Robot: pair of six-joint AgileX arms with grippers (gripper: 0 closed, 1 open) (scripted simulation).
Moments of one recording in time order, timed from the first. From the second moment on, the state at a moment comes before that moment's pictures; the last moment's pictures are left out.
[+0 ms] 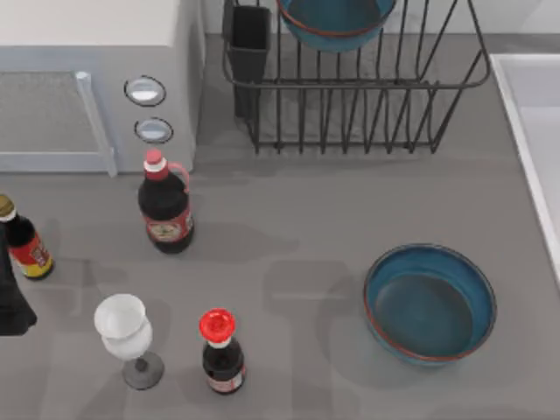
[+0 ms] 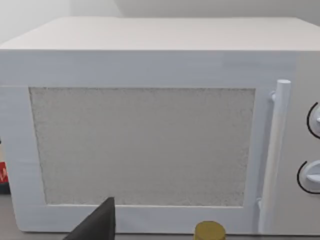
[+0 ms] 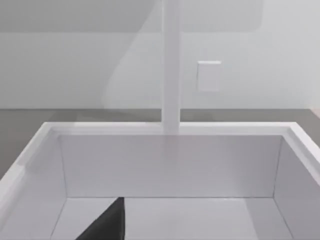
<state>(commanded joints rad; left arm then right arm) 0.00 0.00 0.00 0.00 0.00 0.00 -0.53 2.22 0.49 1.73 -0.49 0.01</state>
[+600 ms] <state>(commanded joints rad) 0.00 0.00 0.00 0.00 0.00 0.00 -0.50 2.06 0.42 1.63 -0.47 0.01</state>
